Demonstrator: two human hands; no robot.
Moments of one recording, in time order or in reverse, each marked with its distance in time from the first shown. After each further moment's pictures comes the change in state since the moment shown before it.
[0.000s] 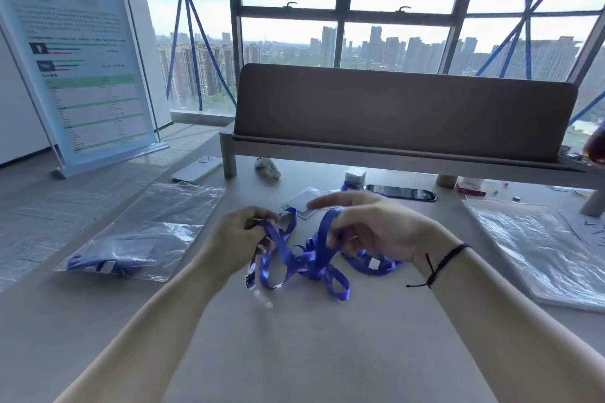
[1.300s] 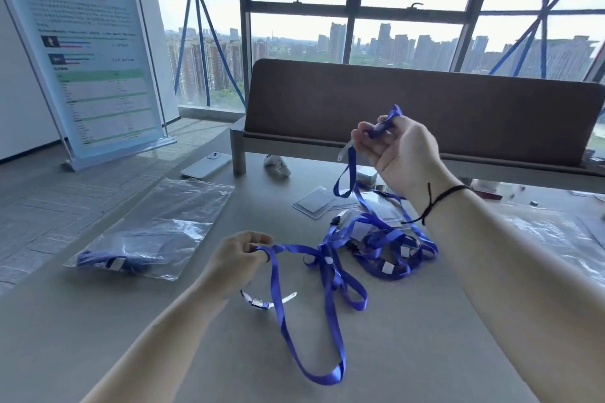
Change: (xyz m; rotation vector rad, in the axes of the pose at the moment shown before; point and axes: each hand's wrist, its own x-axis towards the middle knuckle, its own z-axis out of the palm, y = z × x) left_hand 0.003 -0.048 -0.013 0.047 0.045 -0.161; right_hand 0.061 -0.055 -0.037 0.743 0.575 -0.345
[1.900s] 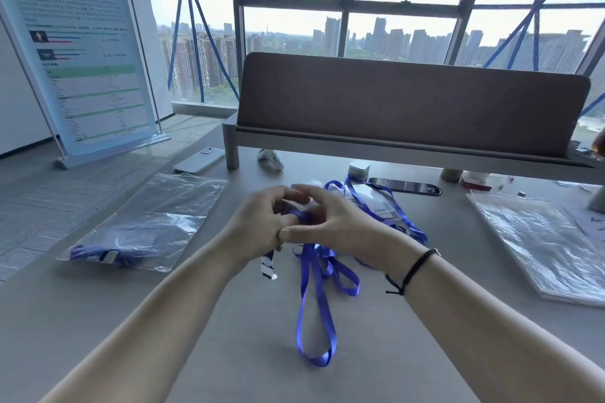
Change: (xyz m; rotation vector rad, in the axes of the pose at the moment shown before) left_hand -0.025 0.076 0.020 0.003 -0.205 0.285; right_hand -0.087 0.073 -0.008 -0.997 -0.538 0.114
